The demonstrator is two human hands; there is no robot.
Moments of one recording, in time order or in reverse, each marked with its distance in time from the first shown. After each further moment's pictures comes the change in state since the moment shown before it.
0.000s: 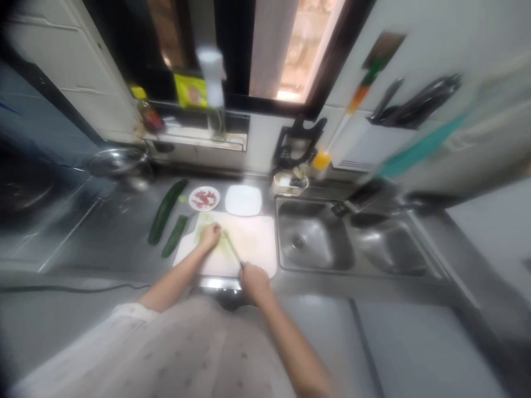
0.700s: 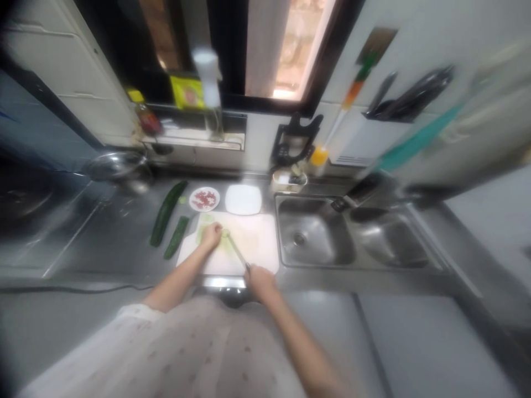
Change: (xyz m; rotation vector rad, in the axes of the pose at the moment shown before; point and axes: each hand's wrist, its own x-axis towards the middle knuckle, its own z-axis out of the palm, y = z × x) left_hand 0.000 0.002 -0.004 0.012 -0.014 -0.012; right_hand -0.013 0.006 -0.004 -0.002 -0.032 -0.010
